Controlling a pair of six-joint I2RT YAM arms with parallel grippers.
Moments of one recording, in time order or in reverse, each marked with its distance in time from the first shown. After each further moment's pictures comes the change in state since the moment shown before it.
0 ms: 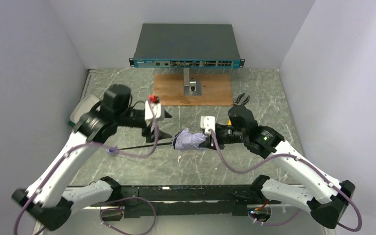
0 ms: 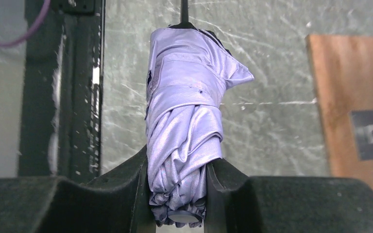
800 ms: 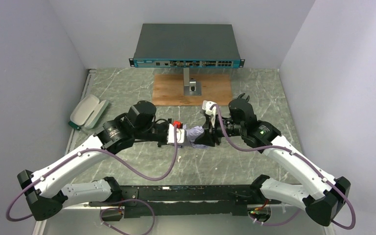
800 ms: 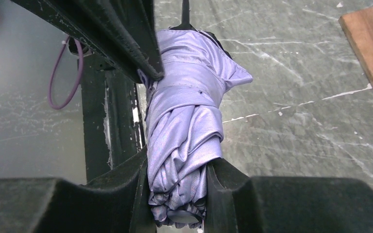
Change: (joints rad) left arm -0.352 -0.061 -0.173 0.191 -0.340 0.106; right arm -0.098 0.074 0.024 0.118 -0.125 0.411
